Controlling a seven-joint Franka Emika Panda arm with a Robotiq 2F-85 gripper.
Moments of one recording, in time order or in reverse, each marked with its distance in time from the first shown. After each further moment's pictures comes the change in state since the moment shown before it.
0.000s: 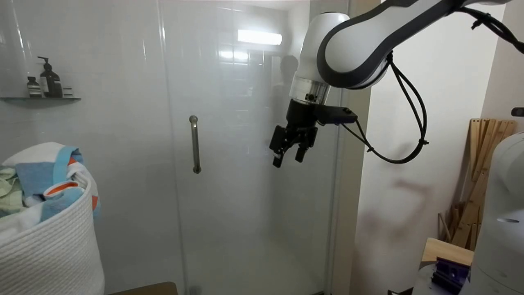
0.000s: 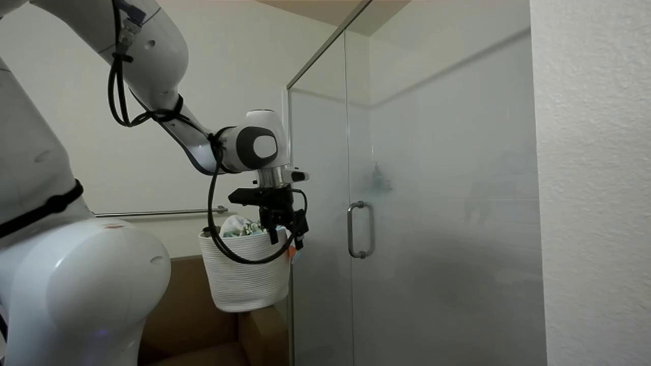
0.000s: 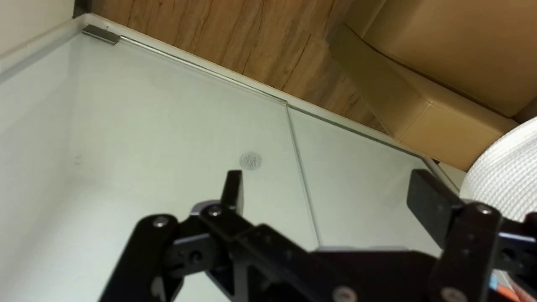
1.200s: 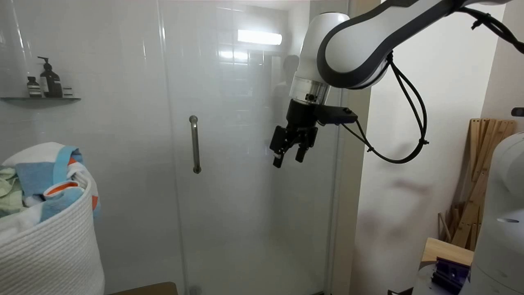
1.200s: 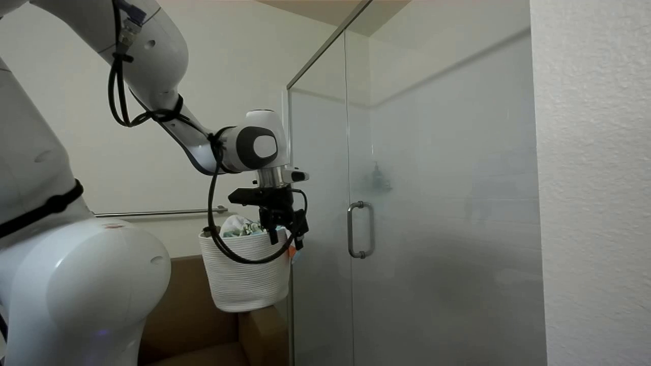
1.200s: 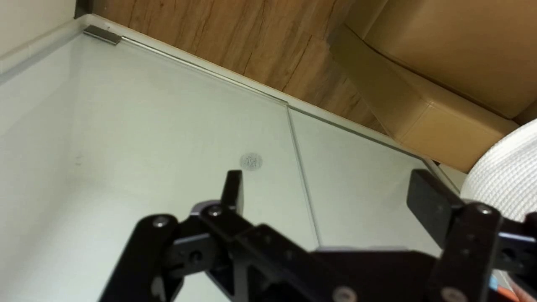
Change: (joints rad) arm 0.001 0.000 -0.001 0.000 -0.003 -0.003 0.000
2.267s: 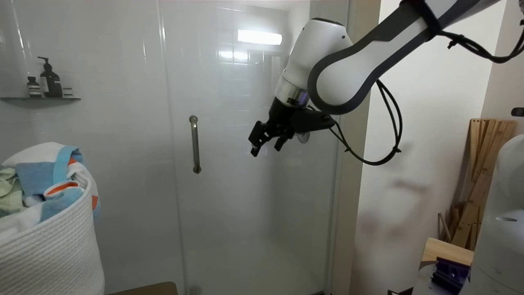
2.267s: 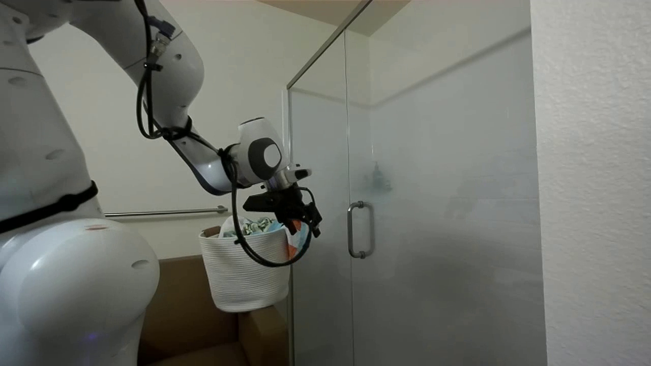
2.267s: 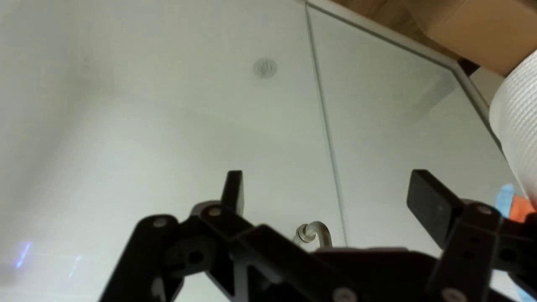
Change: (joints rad) arm -0.129 0.126 0.126 0.033 -0.213 0.358 0.190
